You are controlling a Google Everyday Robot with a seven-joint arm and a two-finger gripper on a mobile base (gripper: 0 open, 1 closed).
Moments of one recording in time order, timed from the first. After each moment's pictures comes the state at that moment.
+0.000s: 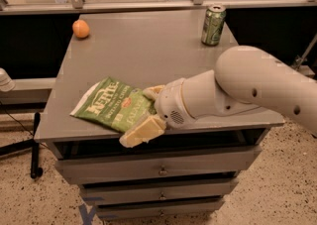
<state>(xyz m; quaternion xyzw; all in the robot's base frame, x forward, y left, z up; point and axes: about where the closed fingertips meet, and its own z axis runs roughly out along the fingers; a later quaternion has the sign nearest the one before) 0.455 0.043 0.832 -0.53 0.72 0.28 0.35</state>
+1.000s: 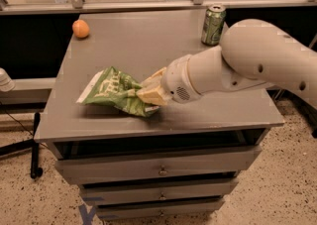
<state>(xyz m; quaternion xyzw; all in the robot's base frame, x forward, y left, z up) 0.499 0.030 0.863 -0.54 0.71 0.24 0.38</state>
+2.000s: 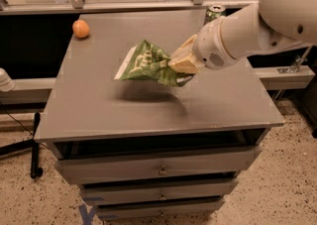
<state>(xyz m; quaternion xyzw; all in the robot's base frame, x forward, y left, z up) 0.548 -0.049 0.918 -0.56 0.71 0.13 0.40</state>
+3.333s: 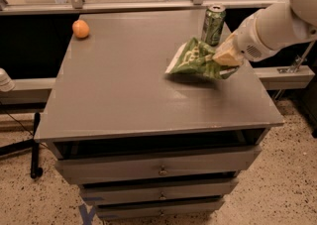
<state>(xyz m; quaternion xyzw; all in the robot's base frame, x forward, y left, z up) 0.586 -0.168 0.908 -0.51 0.78 0.00 0.35</state>
